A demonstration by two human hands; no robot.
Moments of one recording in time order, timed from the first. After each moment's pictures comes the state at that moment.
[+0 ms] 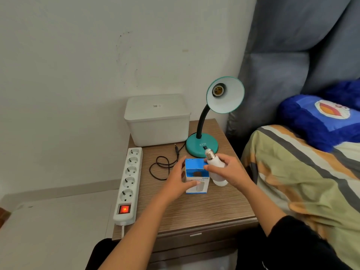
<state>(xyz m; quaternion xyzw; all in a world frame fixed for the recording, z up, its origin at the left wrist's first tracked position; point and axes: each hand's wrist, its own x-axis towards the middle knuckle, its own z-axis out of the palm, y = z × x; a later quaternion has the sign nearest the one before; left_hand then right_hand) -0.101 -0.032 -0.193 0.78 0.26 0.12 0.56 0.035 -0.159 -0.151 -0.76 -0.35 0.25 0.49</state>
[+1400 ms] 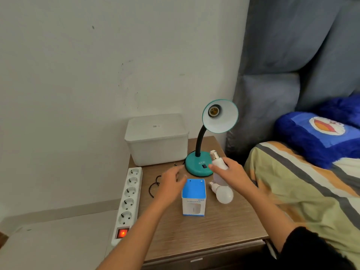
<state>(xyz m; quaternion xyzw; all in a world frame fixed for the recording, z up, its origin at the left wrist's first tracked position) -0.085 -0.020 -0.141 0.84 0.30 0.20 0.40 0.051 -0.155 -0.111 -0.82 -0.31 0.16 0.44</state>
